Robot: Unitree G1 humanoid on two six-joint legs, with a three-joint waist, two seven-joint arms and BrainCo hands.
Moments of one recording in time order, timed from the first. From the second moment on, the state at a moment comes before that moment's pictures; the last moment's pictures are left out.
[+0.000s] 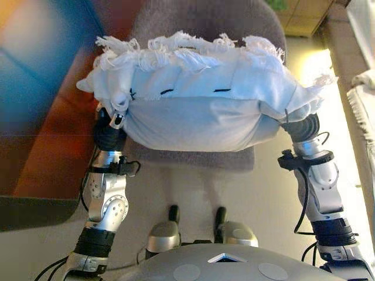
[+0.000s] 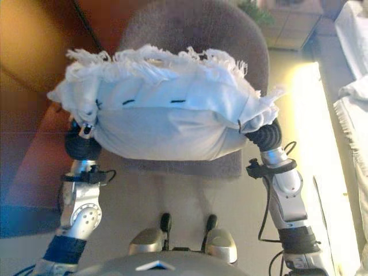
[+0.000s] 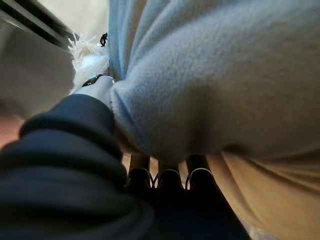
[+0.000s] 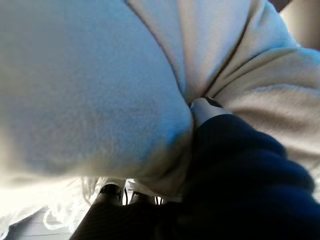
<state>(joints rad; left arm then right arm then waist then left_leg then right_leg) 0.06 0.35 -0.14 -0.16 -0.88 -0.52 -0.17 -0.01 -0.46 0.05 -0.25 0.40 -0.44 0.18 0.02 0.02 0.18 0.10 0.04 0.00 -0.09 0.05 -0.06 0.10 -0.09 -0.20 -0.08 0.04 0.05</state>
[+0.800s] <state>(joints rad) 0.04 0.36 -0.13 -0.21 -0.80 -0.58 -0.03 -0.04 -0.48 0.14 -0.27 0.38 -0.46 0.08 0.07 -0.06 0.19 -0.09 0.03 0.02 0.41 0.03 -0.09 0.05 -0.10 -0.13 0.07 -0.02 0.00</state>
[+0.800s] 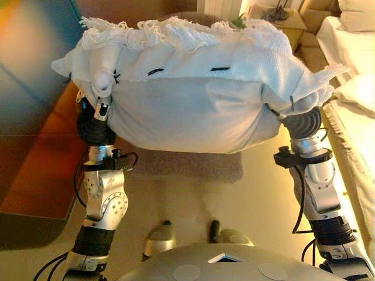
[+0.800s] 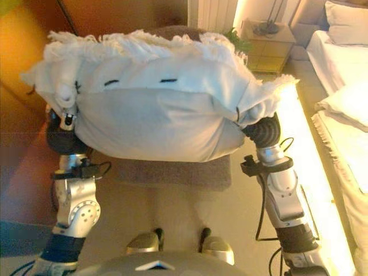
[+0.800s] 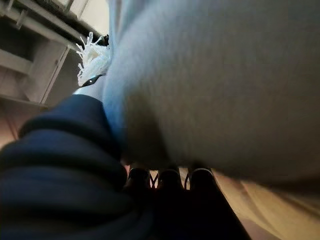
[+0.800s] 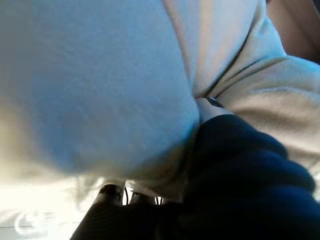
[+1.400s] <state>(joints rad) 0.01 0.36 -0.10 -0.20 -0.77 -0.60 0.02 -0.10 -0.50 0.21 -0.26 0.35 -0.42 0.01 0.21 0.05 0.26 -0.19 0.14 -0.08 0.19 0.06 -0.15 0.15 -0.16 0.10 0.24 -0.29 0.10</state>
